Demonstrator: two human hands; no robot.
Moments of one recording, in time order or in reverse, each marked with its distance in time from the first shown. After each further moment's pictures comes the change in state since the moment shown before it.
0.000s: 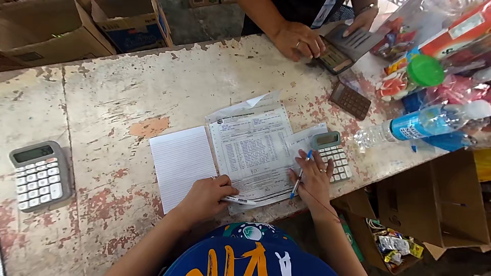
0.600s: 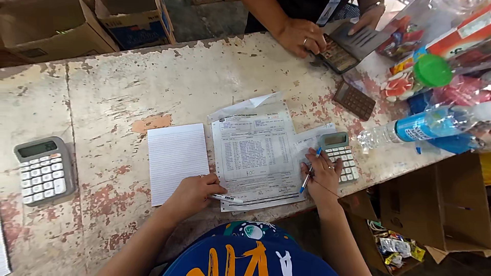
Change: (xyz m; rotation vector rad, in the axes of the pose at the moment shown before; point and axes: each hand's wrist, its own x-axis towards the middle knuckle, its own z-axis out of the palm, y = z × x) left_hand -0.022 -0.019 -0.015 0.010 0.017 -0.004; right_hand 0.005 0.020 -0.001 -0.037 -0.018 0.069
